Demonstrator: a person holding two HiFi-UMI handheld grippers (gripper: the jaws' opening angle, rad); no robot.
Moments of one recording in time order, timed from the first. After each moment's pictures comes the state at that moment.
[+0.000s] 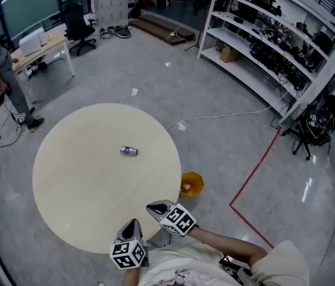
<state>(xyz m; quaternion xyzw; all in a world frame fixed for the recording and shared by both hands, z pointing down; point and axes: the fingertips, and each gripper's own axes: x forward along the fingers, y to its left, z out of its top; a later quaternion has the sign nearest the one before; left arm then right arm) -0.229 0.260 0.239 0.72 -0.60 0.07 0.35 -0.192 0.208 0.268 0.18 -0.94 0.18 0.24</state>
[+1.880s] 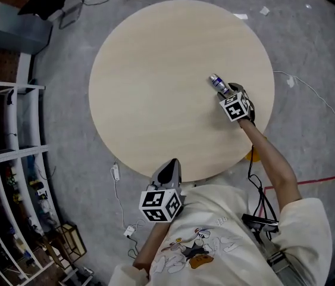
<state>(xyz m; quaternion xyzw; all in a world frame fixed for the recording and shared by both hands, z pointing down) -0.233 0.142 0.255 0.48 -0.77 0.03 0.42 -0.268 -0.169 0.470 0.10 -0.90 0.01 0.43</state>
